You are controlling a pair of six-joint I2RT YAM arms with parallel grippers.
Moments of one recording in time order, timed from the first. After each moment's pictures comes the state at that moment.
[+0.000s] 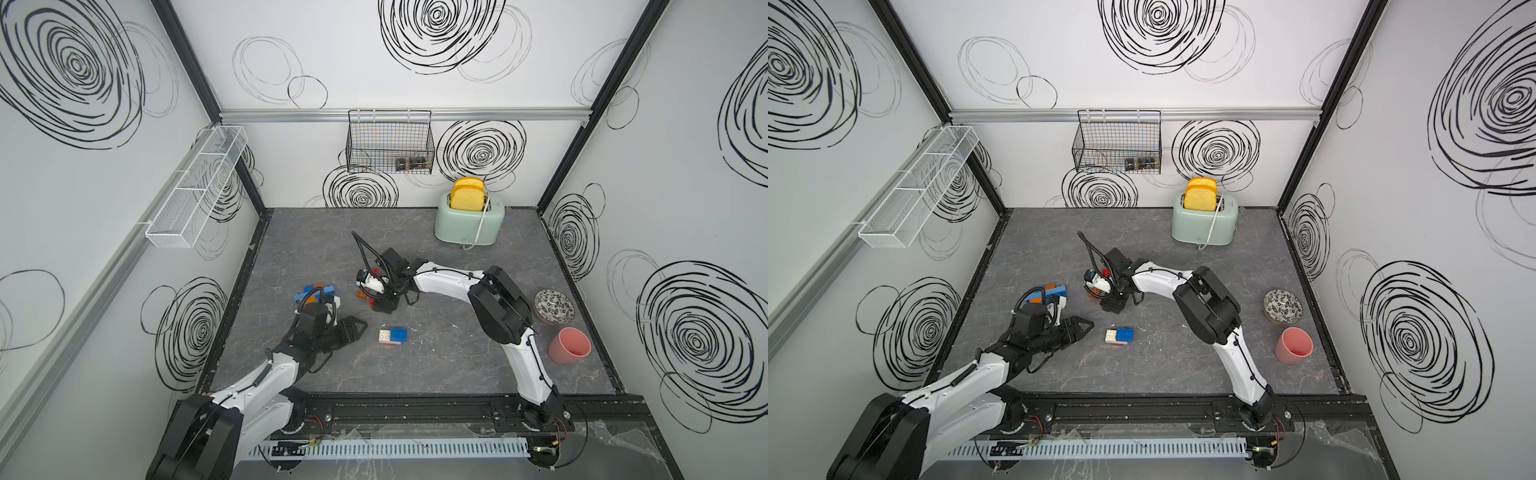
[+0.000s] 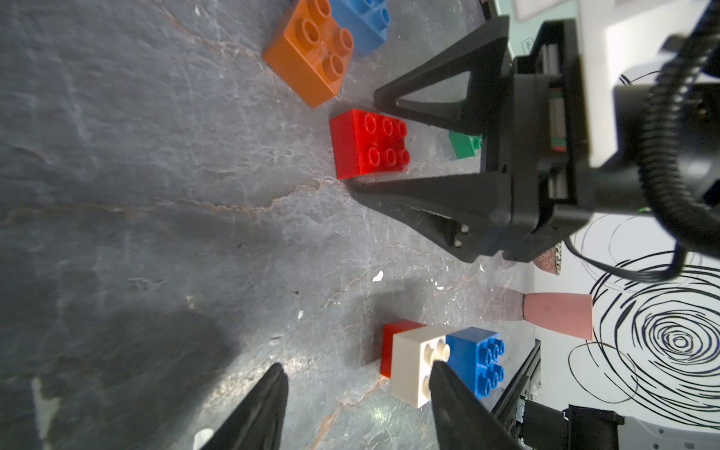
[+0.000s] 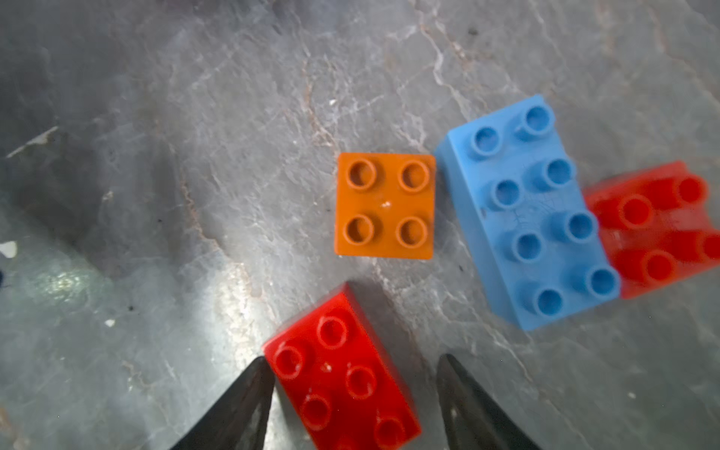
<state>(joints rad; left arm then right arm) -0.30 1.01 0.21 0.08 0.47 -0.81 0.85 2.20 1.59 -0.51 -0.24 -0.39</state>
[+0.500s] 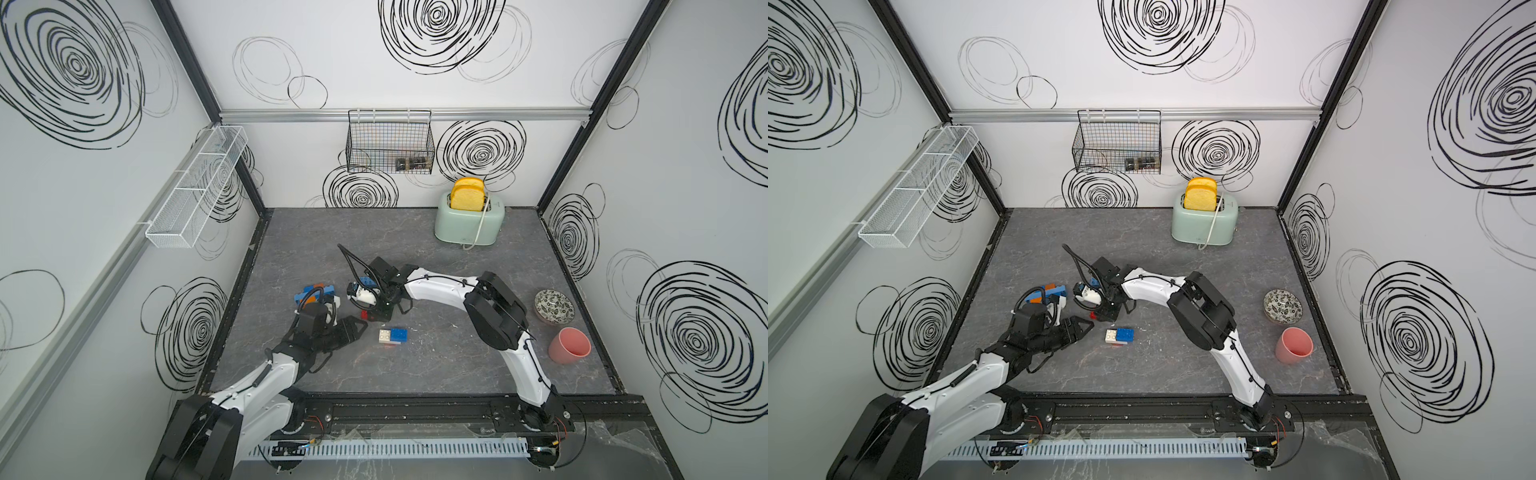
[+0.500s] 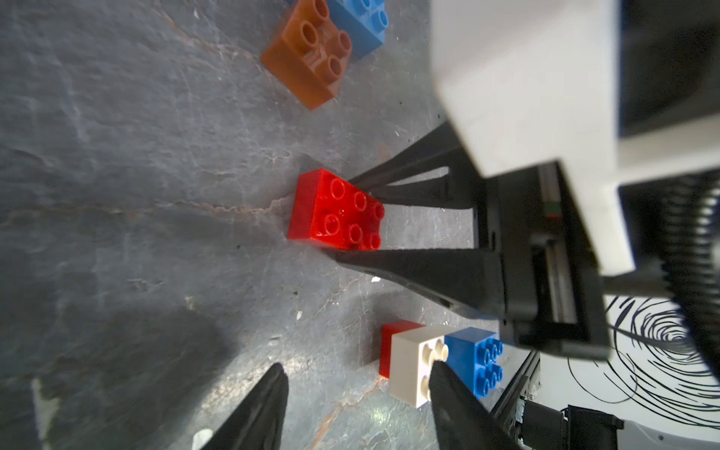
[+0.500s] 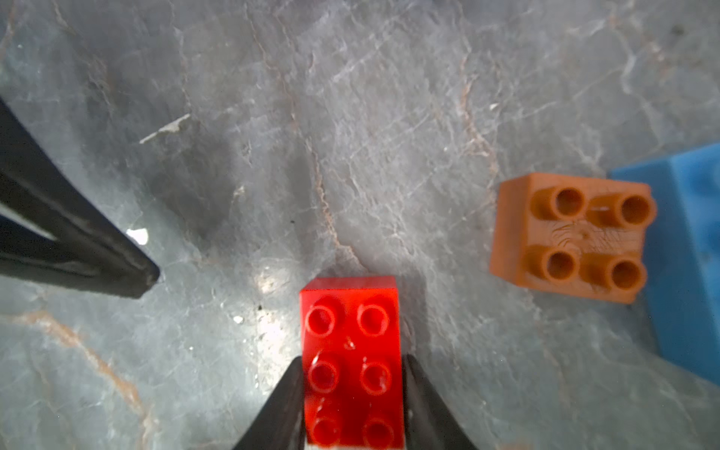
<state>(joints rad) -0.30 1.00 0.21 0.08 0.47 -0.81 0.92 2.20 1.63 -0.62 -0.26 -0.36</state>
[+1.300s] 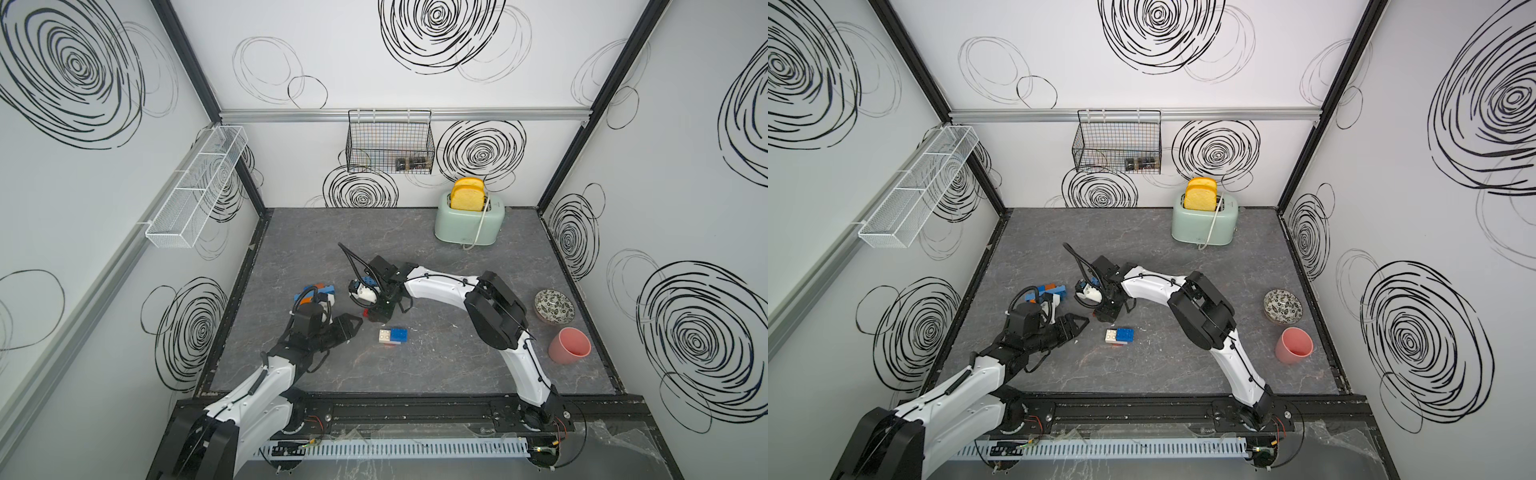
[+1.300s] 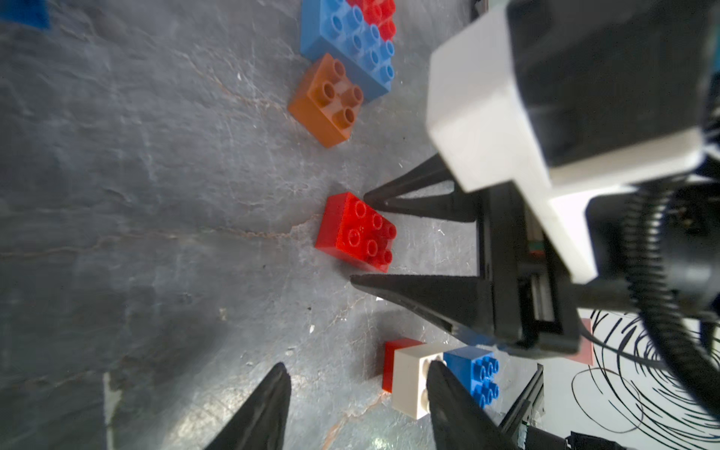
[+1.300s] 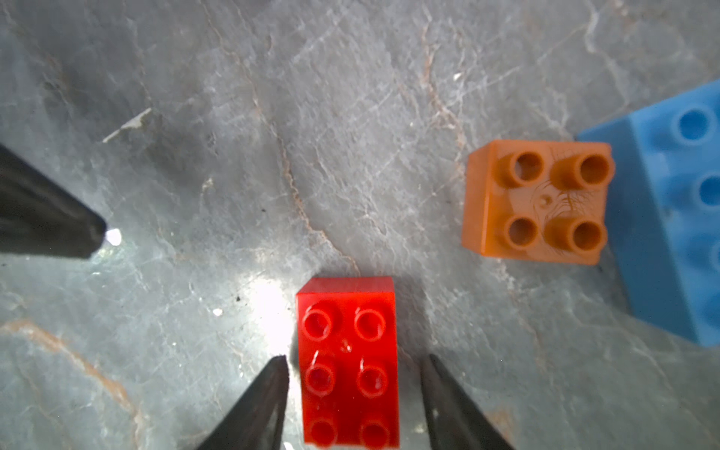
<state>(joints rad) -0.25 0.93 0.21 0.04 0.44 -0.81 0.92 2.21 1.65 -0.66 -0.22 -0.31</state>
